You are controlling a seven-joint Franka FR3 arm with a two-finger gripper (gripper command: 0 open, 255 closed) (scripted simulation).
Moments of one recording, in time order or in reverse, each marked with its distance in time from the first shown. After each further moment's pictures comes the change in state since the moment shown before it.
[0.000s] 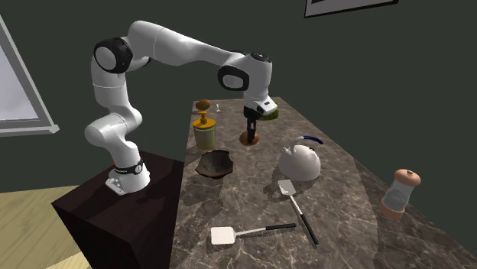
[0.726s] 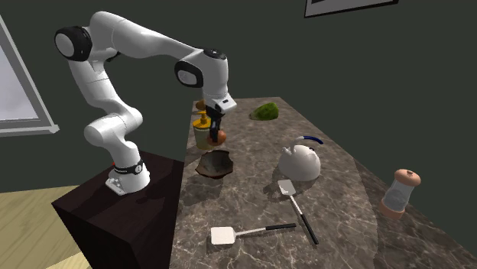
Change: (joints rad) arm -0.044 -0.433 -0.043 -0.480 0.034 0.024 -0.108
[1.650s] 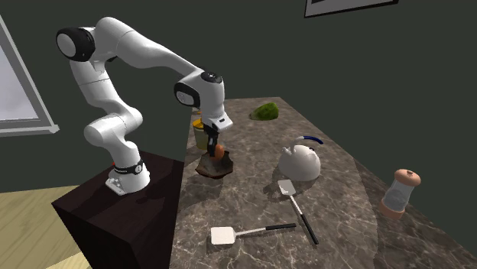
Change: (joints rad) arm -0.001 0.026 -0.002 -0.158 0.016 0.177 -0.053
